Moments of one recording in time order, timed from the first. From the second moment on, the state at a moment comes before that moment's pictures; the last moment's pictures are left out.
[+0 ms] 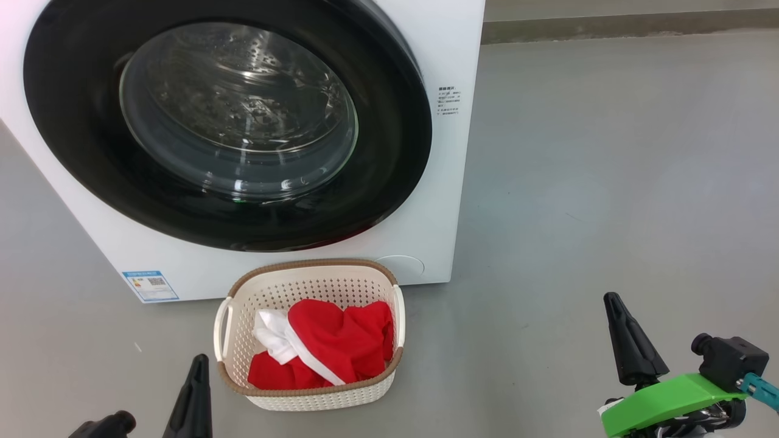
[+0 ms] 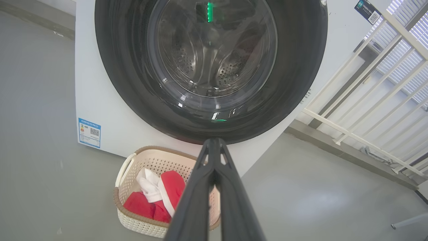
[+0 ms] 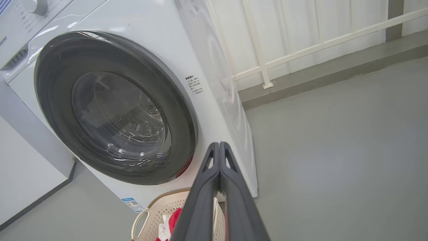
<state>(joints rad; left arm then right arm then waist) 0.04 0.04 0.00 0.17 -0.56 -0.04 -0.16 -0.01 -0.04 0.00 0.22 0.55 0.13 -0.18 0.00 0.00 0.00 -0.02</state>
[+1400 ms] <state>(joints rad) -0.01 0.04 0.03 0.21 -1.02 -0.07 -0.04 -0.02 -0.05 -0.05 0.24 1.03 0.13 -0.06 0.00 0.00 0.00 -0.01</state>
